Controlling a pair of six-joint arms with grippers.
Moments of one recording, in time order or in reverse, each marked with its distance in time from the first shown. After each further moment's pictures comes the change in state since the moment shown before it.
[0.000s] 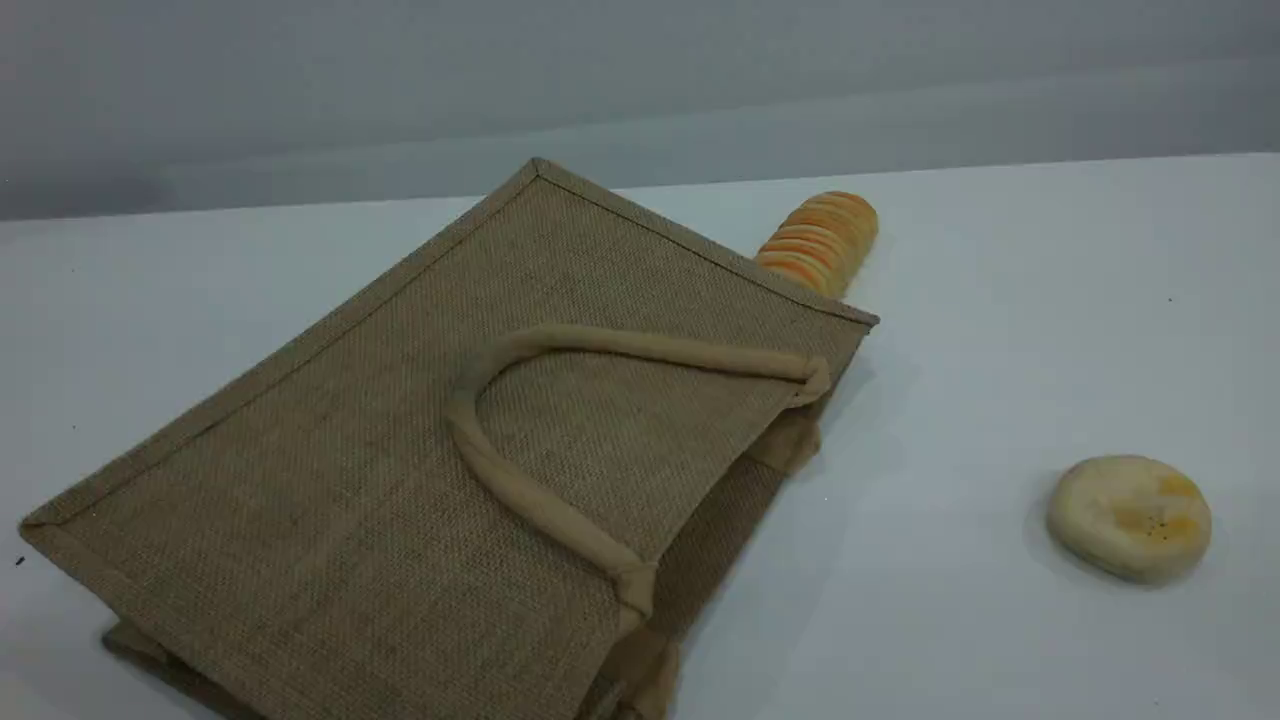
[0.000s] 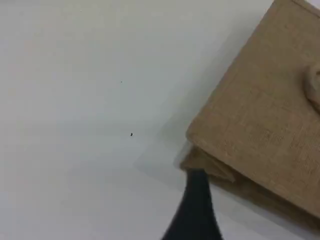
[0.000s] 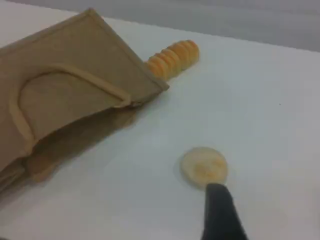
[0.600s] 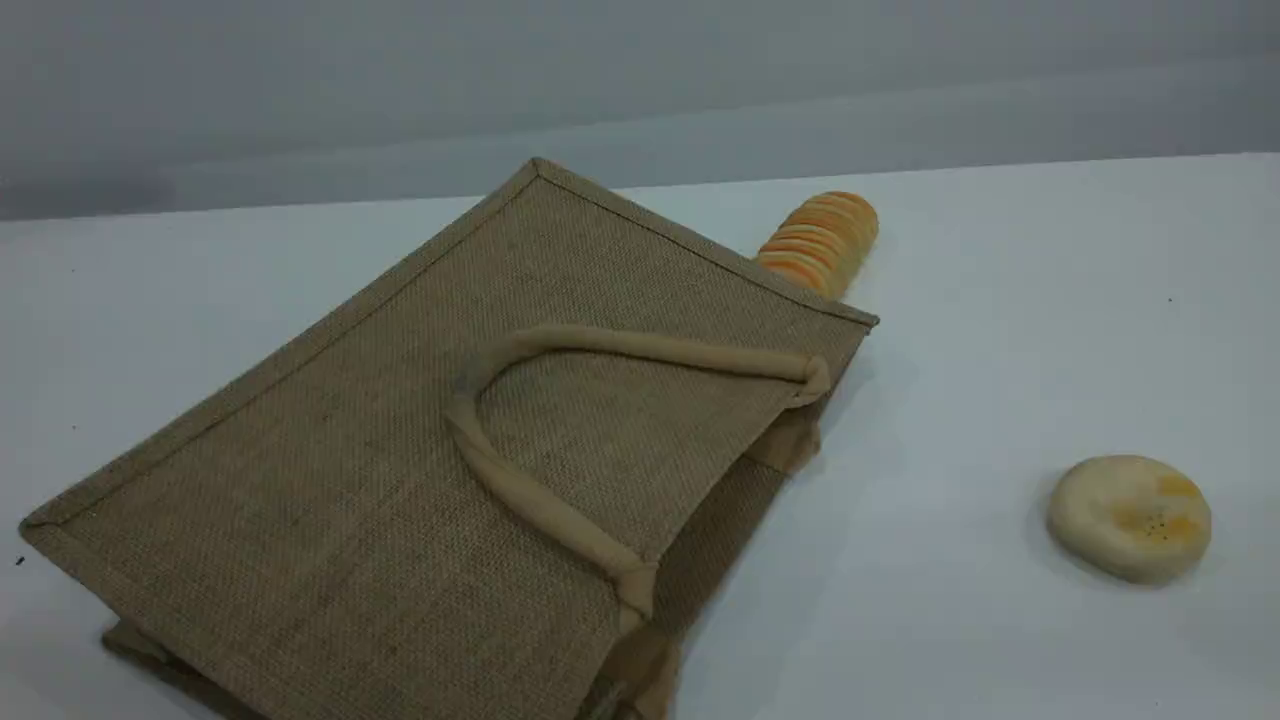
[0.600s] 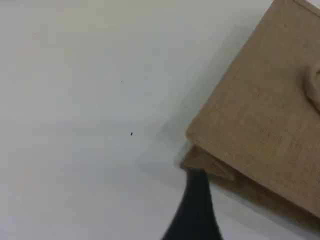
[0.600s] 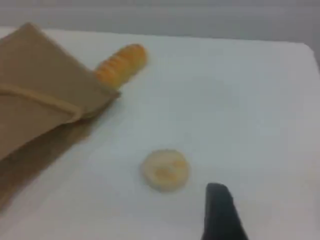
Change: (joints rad) left arm 0.000 0.000 -0.001 0.000 0.003 0.000; right arm -0.208 0.000 0.000 0.010 -0.001 0.001
